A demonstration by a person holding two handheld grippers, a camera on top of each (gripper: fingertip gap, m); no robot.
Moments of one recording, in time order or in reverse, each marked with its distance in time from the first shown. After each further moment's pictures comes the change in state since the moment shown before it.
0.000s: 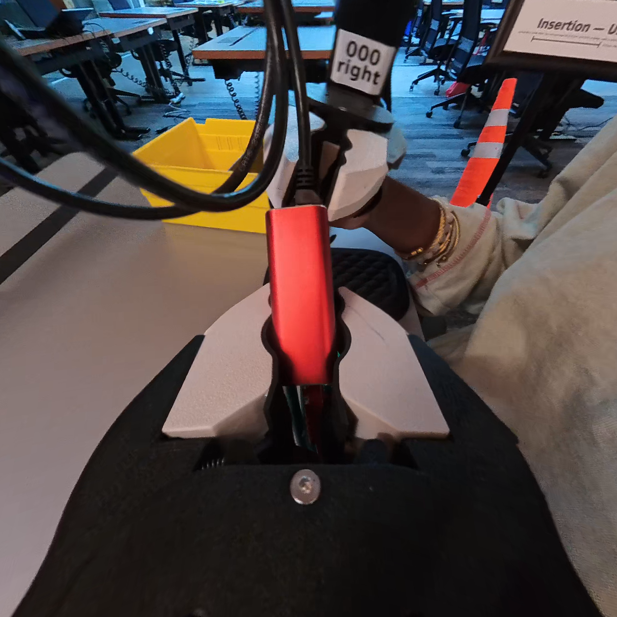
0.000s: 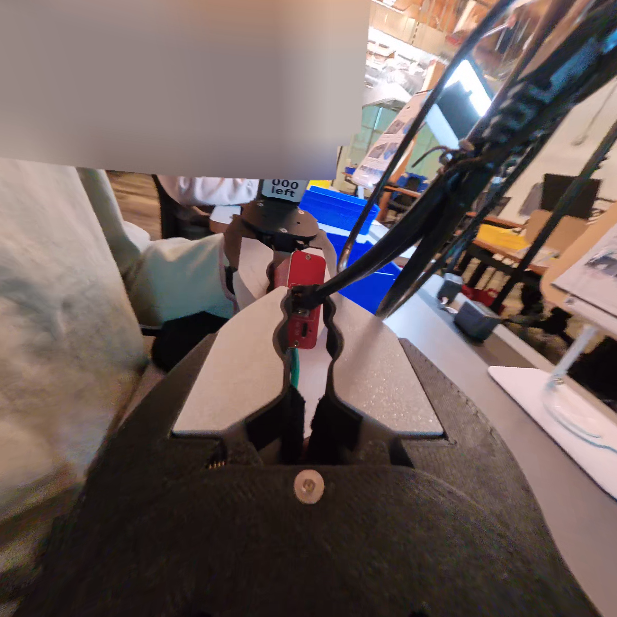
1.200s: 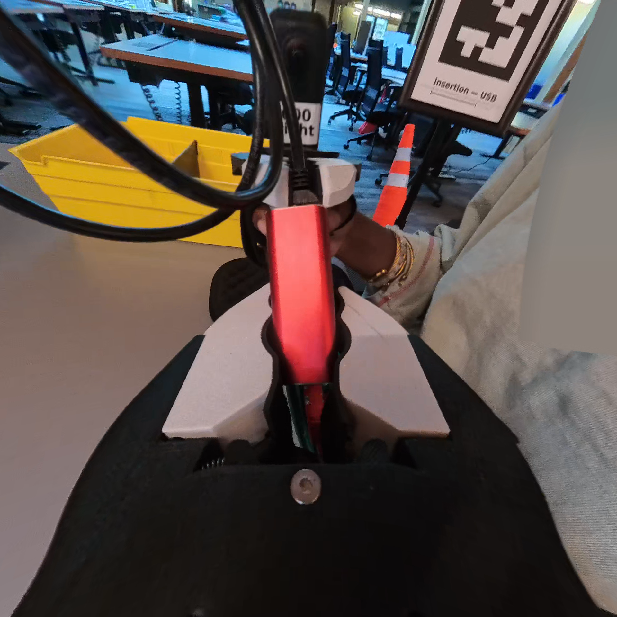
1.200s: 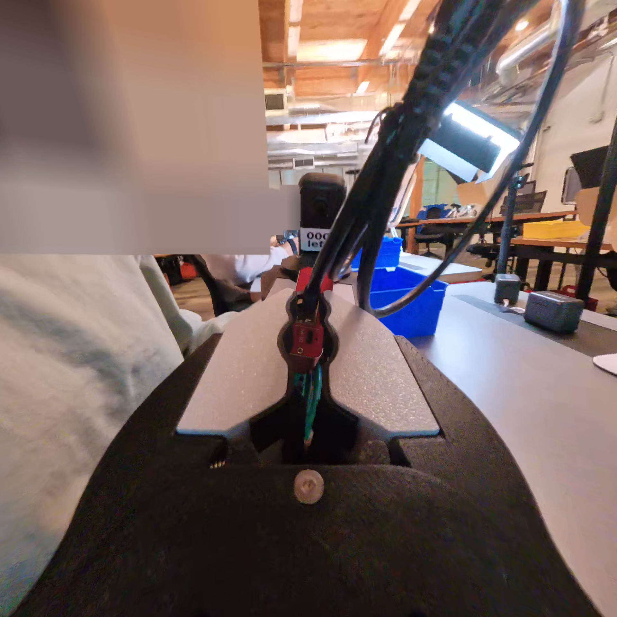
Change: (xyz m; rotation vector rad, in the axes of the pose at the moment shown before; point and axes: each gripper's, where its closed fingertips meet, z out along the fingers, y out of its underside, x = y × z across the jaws) left arm 0.016 0.002 0.006 0.062 0.243 -0.095; right arm -0.007 -0.001 -0.008 0.228 -0.025 0.317
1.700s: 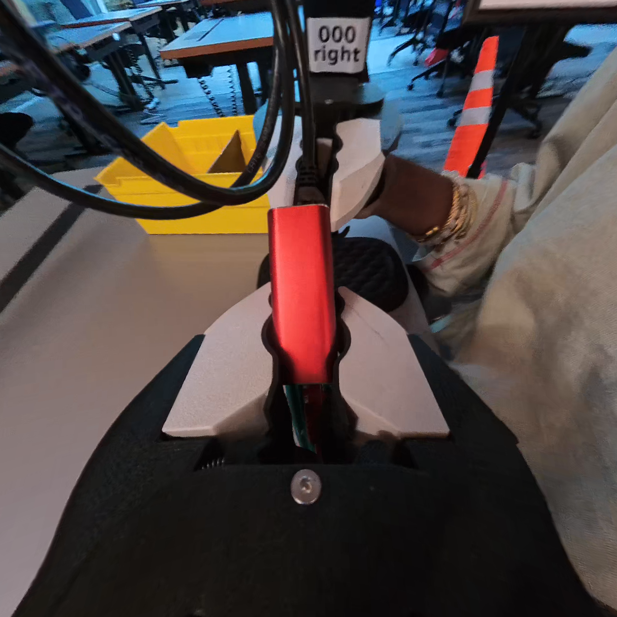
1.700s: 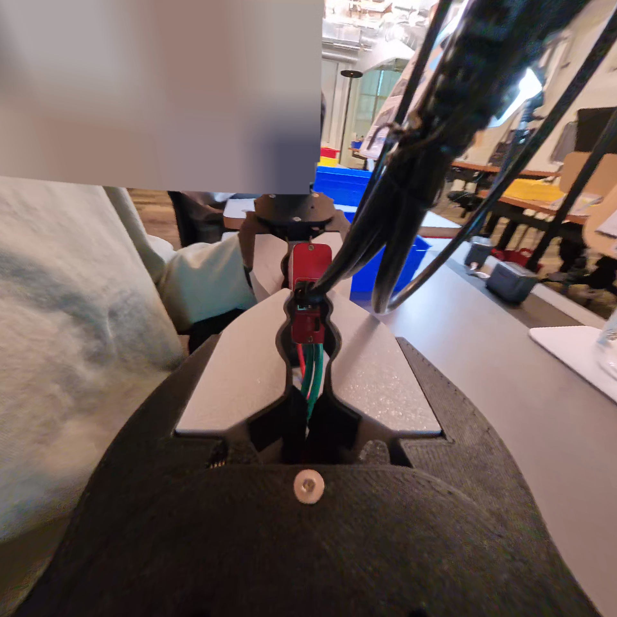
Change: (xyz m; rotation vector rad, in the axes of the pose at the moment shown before) left arm -0.007 0.001 0.000 -0.109 -0.190 0.201; right arm -0.005 0.013 -0.001 -0.276 0.044 -0.172
